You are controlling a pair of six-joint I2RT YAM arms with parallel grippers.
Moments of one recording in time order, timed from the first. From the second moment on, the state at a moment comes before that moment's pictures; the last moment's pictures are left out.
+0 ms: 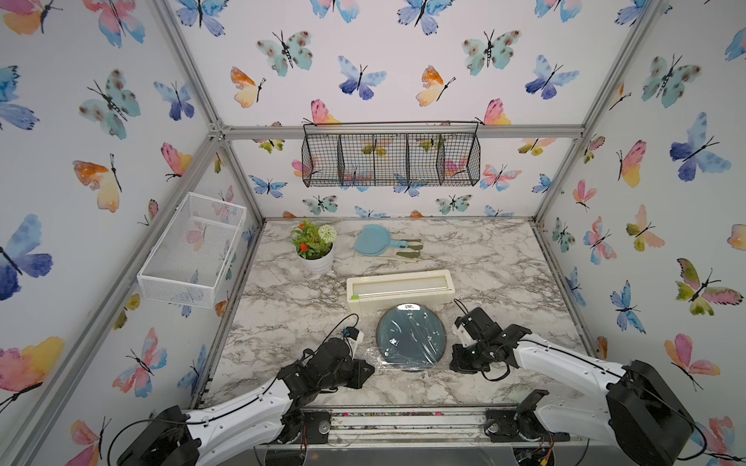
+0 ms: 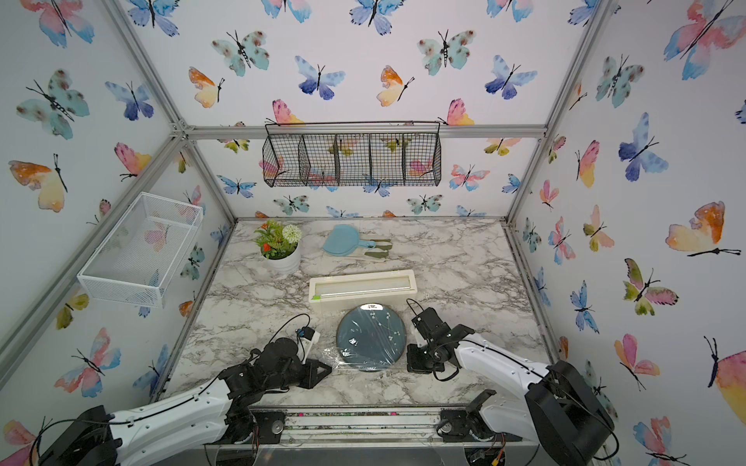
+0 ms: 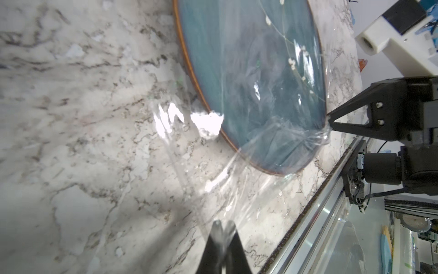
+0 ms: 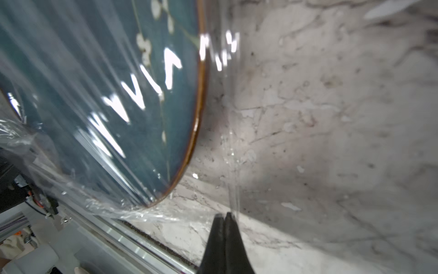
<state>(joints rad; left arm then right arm) -0.89 0.84 0.16 -0.08 0.21 -0.77 0.67 1.20 0.51 -0.58 -0.28 0.61</state>
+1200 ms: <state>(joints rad) -0.96 0.98 0.47 -0.40 0.05 -0.80 0.67 1.09 0.61 -0.75 -0.27 0.61</state>
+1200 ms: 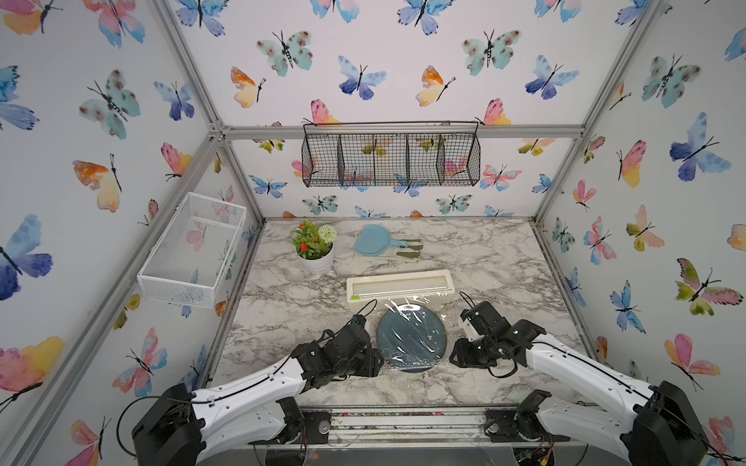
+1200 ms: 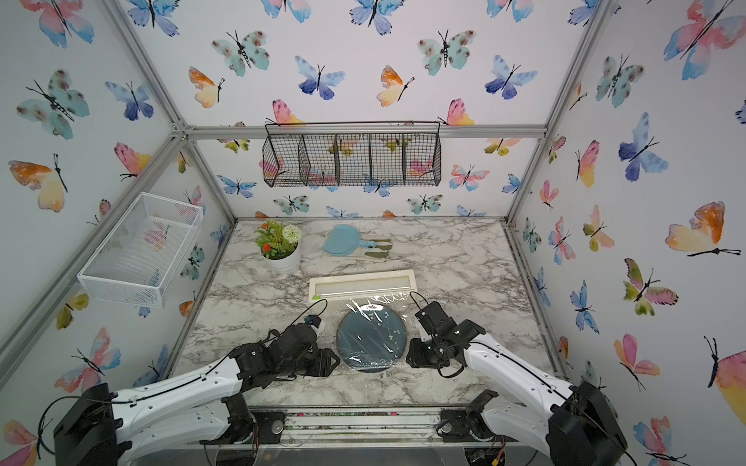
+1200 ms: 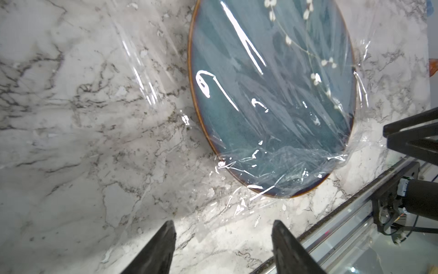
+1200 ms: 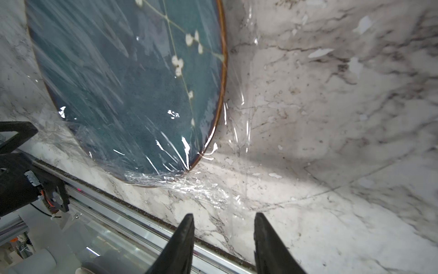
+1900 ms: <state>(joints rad) -0.96 1.10 0.38 -0.23 0.09 -0.84 0.67 1.23 0.58 -0.61 -0.29 0.60</state>
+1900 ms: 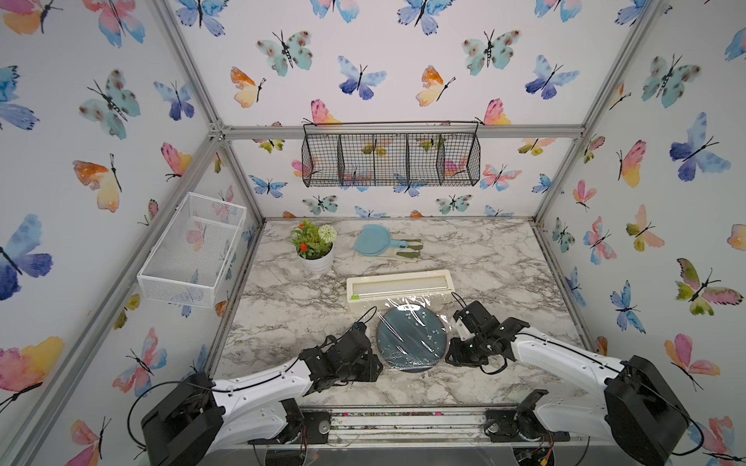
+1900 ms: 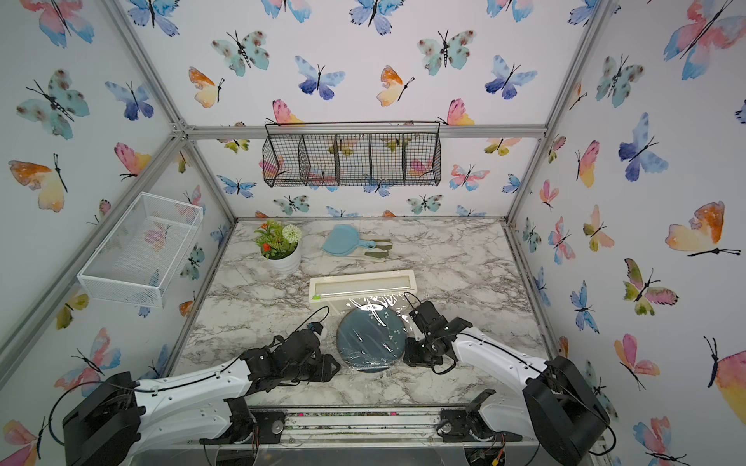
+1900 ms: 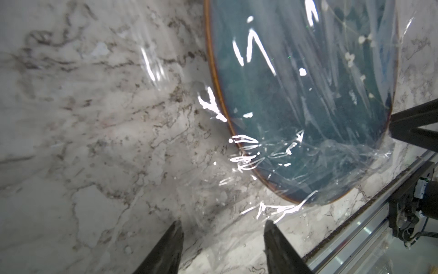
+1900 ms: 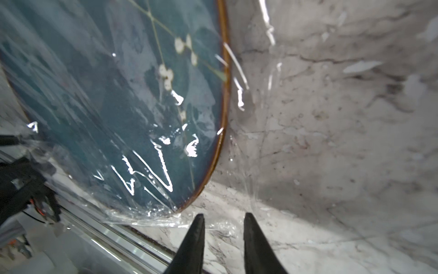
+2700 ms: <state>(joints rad) -1.00 0.97 0.37 -0.29 0.09 -0.87 0.67 1.12 0.55 -0.68 -0.28 0.60</state>
